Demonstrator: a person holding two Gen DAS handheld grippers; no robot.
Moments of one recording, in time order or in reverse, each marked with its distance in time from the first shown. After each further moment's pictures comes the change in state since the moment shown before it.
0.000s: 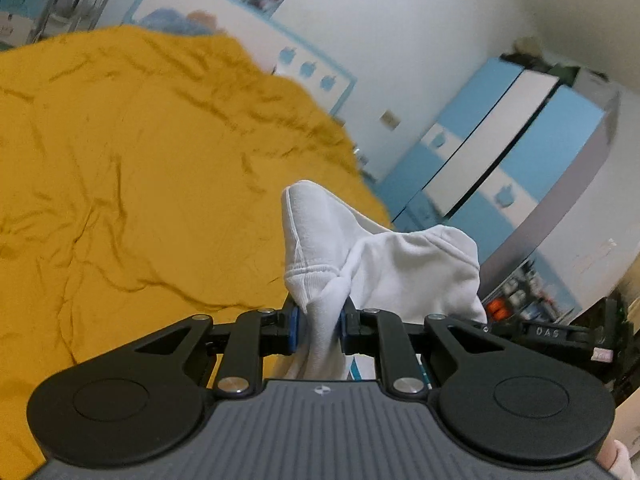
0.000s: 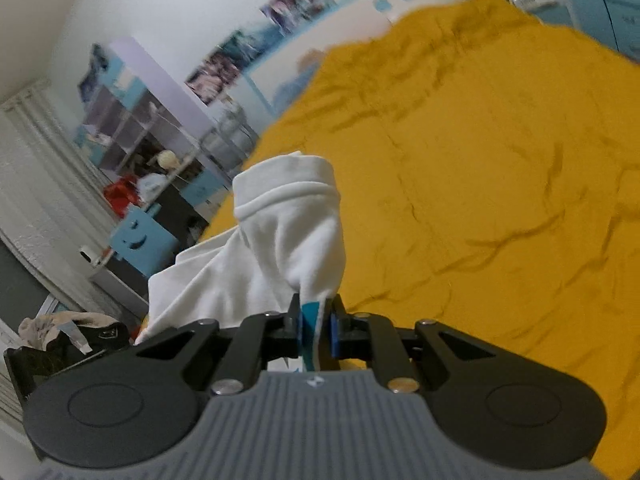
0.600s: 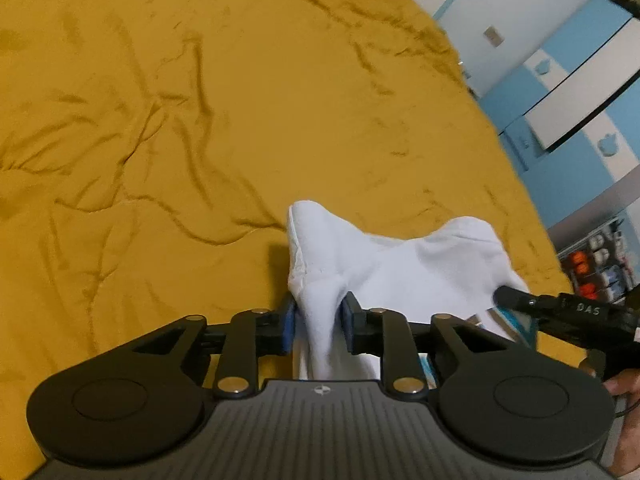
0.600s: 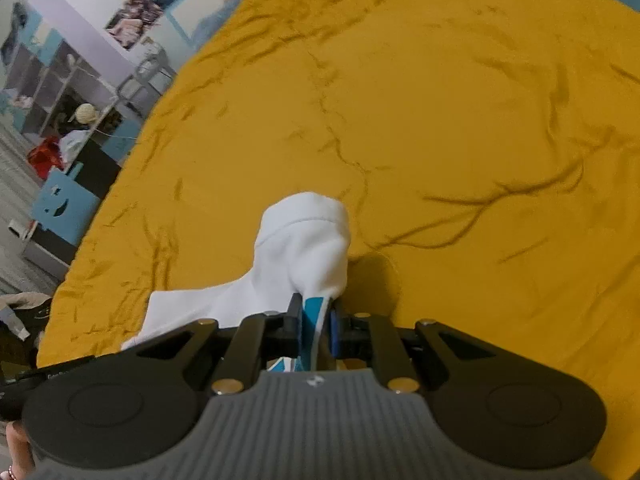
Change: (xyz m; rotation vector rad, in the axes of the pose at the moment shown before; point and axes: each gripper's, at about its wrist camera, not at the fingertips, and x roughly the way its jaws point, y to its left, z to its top) left arm 0.104 0.098 -0.005 -0.081 0.308 0.237; right arm 0.169 -0.072 0.011 0.044 0.183 -0.210
